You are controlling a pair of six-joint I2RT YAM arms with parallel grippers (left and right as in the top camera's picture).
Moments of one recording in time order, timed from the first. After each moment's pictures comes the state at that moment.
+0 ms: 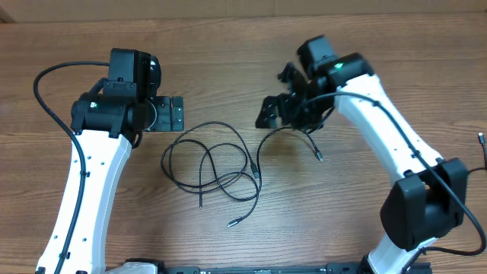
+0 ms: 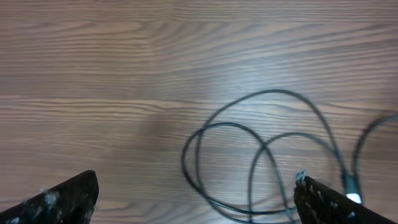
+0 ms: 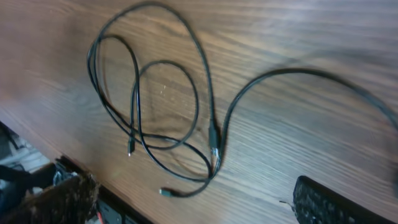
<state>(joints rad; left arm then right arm) -0.11 1.44 1.45 -1.11 -0.12 -0.12 0.38 1.86 1.60 -1.13 -0.49 0.22</state>
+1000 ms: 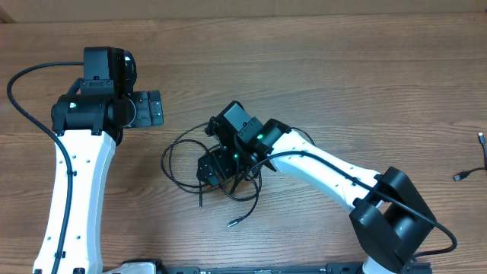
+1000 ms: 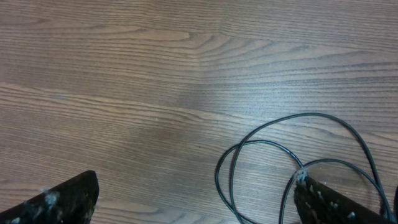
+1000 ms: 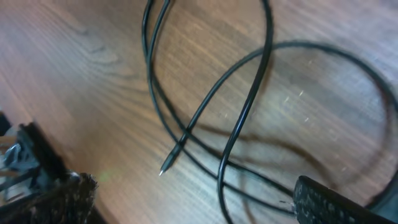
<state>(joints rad) 0.00 1.44 1.45 -1.07 -0.14 -0.10 0.81 1.86 1.35 -0.64 -0.38 0.33</state>
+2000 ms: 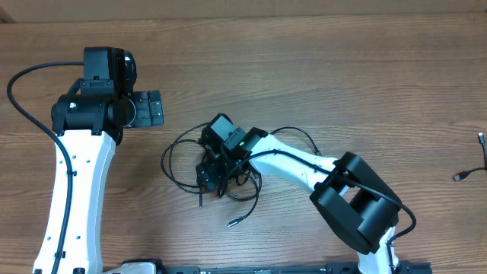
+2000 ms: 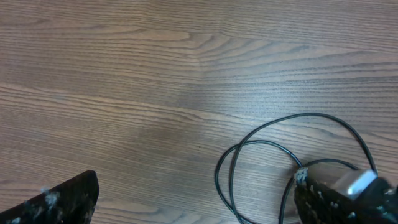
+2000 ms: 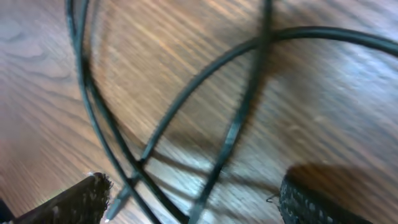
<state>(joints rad) 0.00 1.44 1.45 -1.07 -0.14 -0.10 0.86 2.04 1.35 -0.53 -0.33 0.33</state>
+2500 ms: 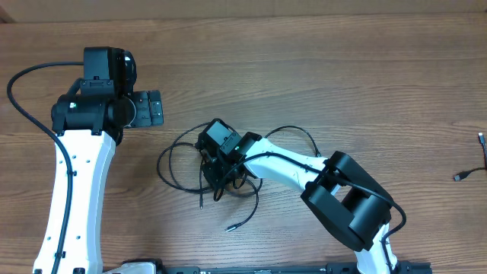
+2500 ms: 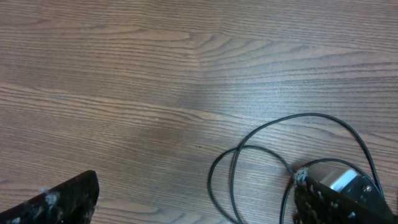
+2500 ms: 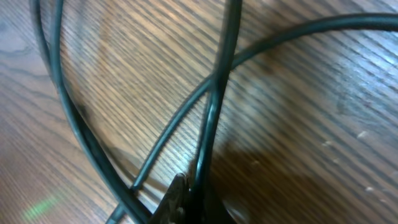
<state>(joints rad) 0.00 1.44 1.45 -1.07 -0.14 -0.10 0.87 2.08 1.35 -0.50 -0.33 0.33</state>
